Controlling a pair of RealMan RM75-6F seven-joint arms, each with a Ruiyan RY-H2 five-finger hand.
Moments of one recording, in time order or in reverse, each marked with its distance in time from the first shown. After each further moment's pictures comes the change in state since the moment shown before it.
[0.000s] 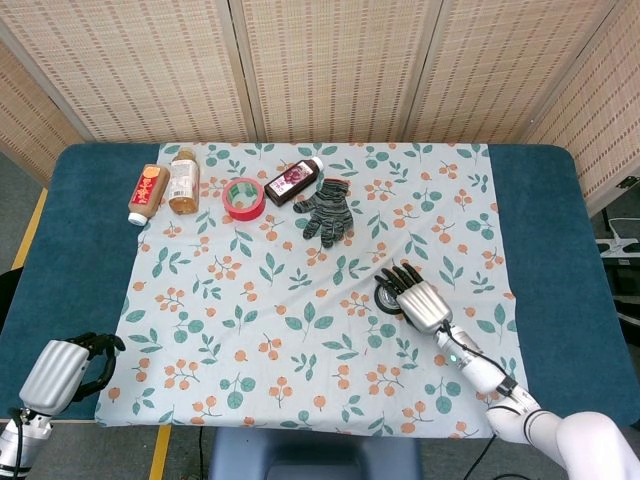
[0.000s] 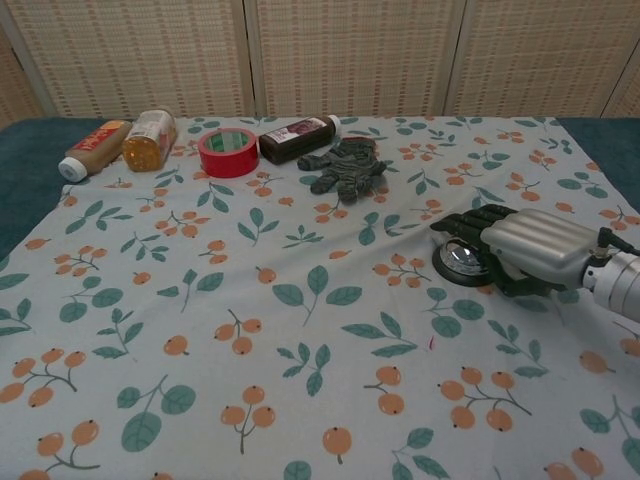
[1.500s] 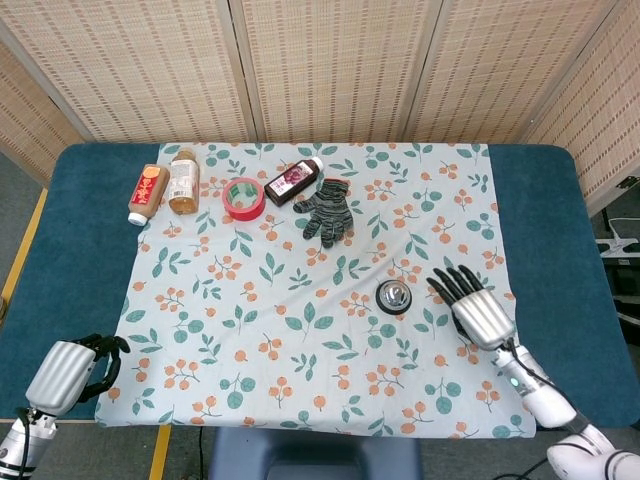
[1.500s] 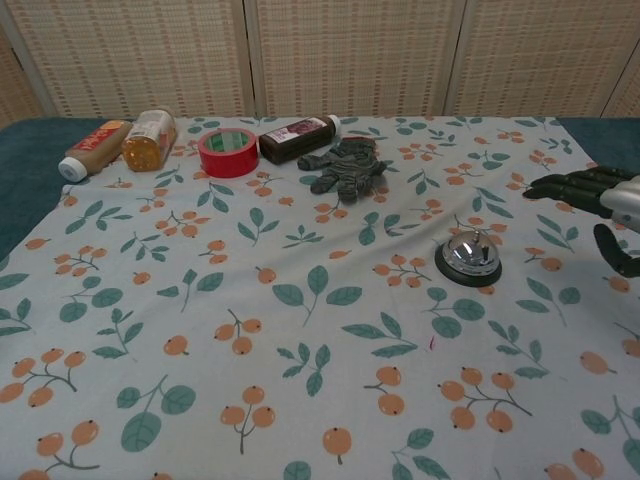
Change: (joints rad) left arm -0.006 -0.010 0.004 -0.003 0.001 -0.022 0.026; right arm -0.184 0.339 0.064 -0.418 -0.038 0.150 -0.112
